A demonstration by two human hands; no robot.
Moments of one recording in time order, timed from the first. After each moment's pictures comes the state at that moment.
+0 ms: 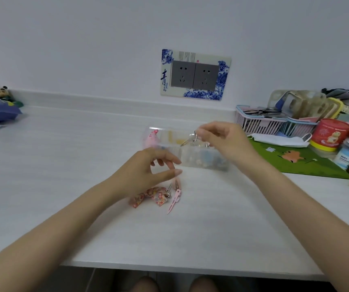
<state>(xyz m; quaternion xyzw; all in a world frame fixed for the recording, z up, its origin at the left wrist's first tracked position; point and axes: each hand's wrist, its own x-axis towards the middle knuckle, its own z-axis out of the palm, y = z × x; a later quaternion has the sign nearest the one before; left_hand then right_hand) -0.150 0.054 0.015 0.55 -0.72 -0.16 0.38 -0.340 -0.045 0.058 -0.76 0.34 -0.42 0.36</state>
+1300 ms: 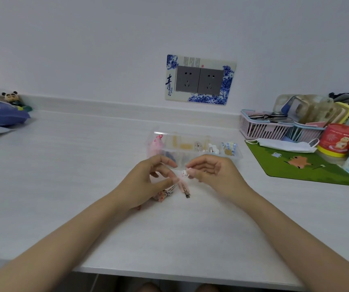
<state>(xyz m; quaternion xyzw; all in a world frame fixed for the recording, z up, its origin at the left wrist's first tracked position) -0.145 0.053 -0.004 0.56 -0.66 -0.24 0.44 -0.336 -0.030 0.007 -0.77 0.25 -0.37 0.46</state>
